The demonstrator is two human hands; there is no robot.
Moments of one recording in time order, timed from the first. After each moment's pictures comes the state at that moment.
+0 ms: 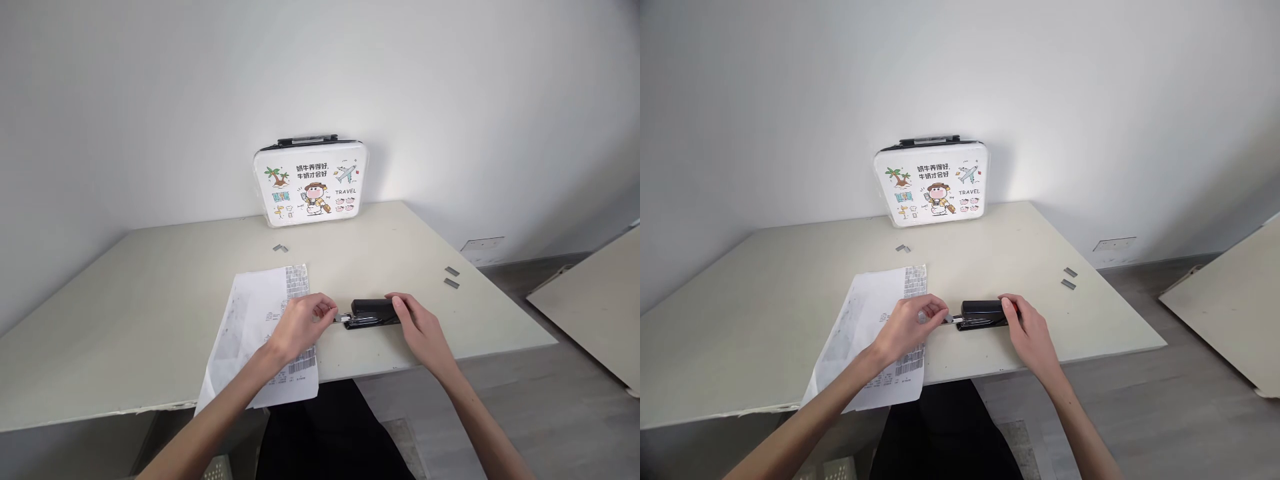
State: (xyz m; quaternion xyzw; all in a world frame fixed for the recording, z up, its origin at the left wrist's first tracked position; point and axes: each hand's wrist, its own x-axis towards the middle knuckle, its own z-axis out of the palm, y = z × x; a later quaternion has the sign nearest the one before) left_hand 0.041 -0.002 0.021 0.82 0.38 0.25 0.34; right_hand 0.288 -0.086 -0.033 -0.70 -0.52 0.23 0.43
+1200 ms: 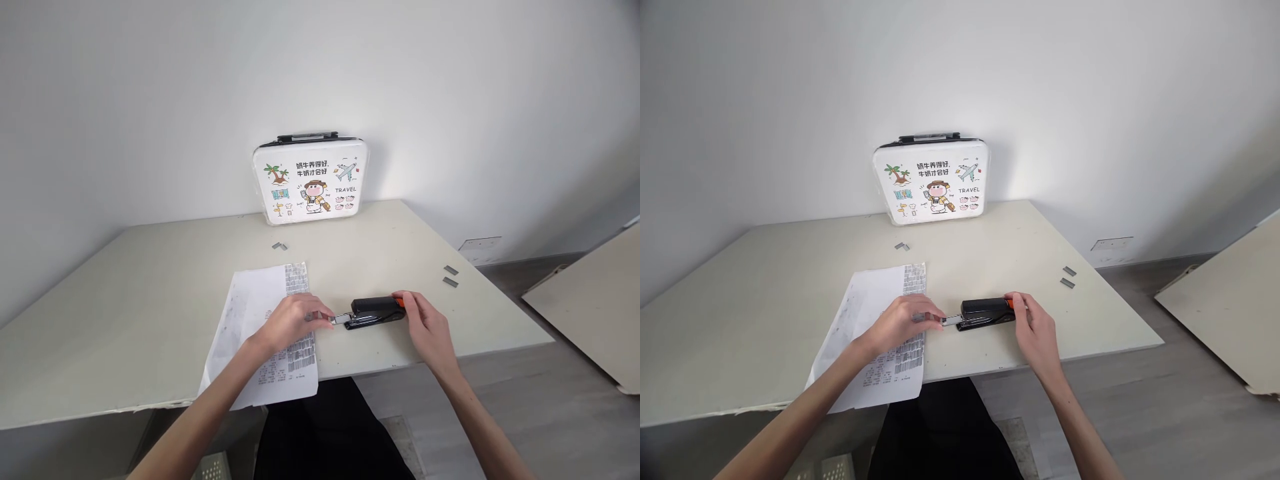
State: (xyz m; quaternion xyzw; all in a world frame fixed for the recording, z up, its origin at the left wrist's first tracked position) left_hand 0.018 0.022 0.008 0.90 0.25 0.21 0.29; right_hand 0.286 -0.090 -0.030 -0.70 -0.46 0.23 0.50
